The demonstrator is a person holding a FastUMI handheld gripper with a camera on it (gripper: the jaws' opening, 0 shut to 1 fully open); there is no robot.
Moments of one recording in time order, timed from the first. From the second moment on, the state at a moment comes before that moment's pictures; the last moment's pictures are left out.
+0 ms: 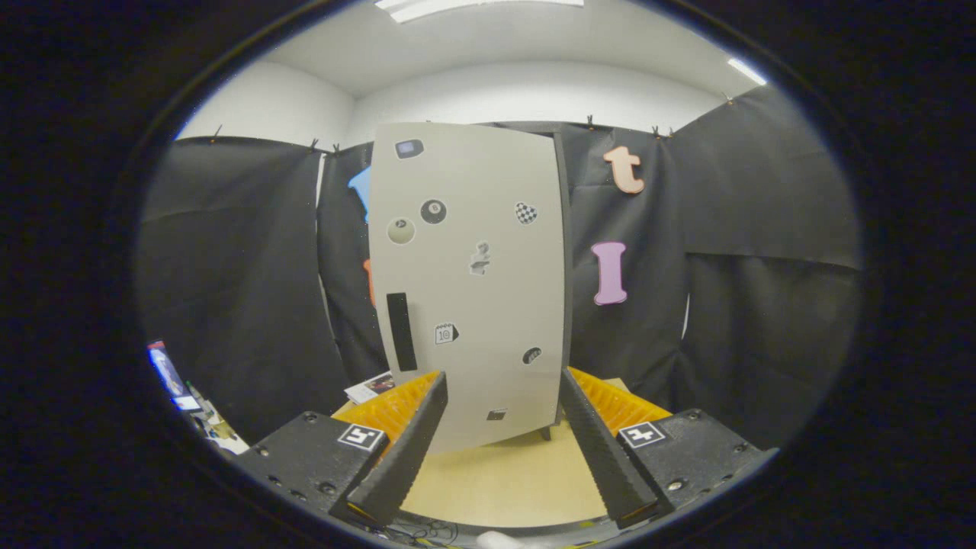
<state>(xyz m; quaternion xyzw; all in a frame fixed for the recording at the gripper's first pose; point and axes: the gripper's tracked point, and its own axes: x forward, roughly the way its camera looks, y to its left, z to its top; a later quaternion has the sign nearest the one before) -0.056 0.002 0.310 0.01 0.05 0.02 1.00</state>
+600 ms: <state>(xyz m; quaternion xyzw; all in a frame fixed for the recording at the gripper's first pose) -0.123 -0.020 0.310 0.00 0.04 -0.03 1.00</state>
